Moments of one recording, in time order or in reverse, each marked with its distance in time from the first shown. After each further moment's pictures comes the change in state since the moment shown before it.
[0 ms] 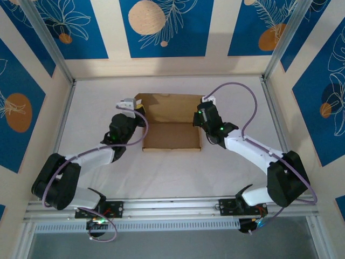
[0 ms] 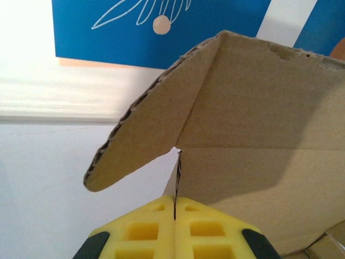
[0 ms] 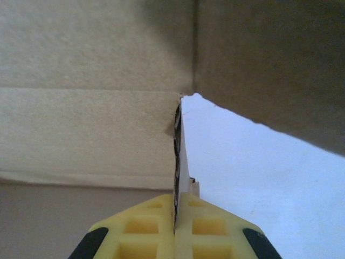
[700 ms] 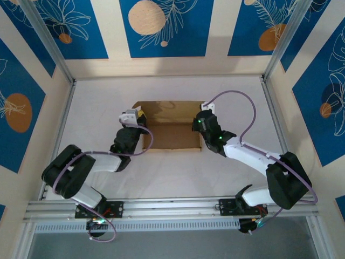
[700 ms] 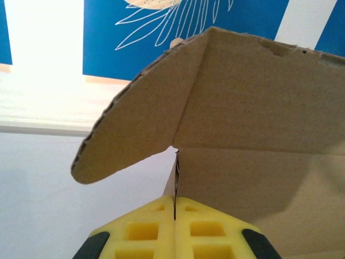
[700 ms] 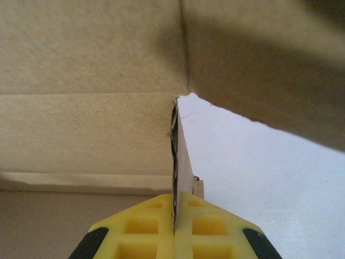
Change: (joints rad) left arm -0.100 0.149 -0.174 0.455 -0.204 0.053; right arm 0.038 -0.028 -0.151 0.194 0.043 -0.024
